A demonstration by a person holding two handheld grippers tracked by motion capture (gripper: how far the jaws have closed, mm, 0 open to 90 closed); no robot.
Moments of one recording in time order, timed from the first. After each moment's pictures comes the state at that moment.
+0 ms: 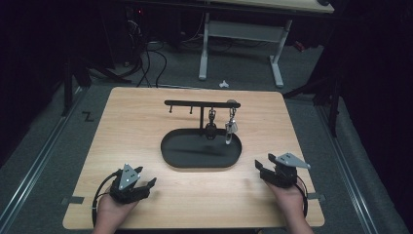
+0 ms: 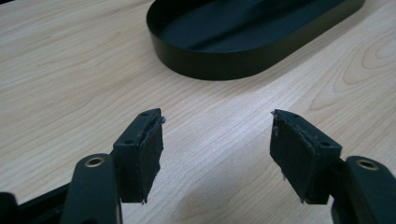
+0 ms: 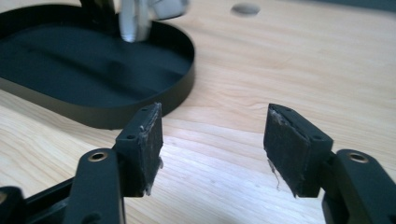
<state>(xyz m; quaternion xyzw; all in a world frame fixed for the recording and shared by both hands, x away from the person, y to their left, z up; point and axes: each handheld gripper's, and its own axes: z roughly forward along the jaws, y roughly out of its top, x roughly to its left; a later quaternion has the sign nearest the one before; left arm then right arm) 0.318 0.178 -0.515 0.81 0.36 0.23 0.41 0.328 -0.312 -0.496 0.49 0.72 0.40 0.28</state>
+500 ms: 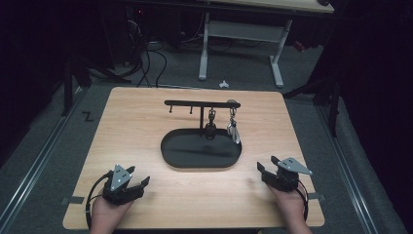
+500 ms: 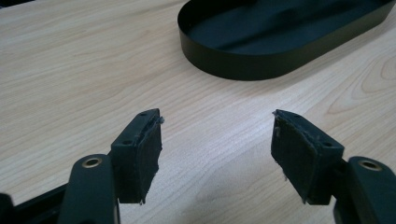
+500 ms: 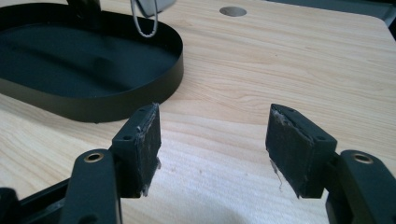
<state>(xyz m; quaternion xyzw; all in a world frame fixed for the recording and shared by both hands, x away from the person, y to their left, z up) 0.313 0.192 -0.509 0.78 0.39 0.24 0.42 0.321 -0.318 -0.509 0.49 0.71 0.41 0.30</state>
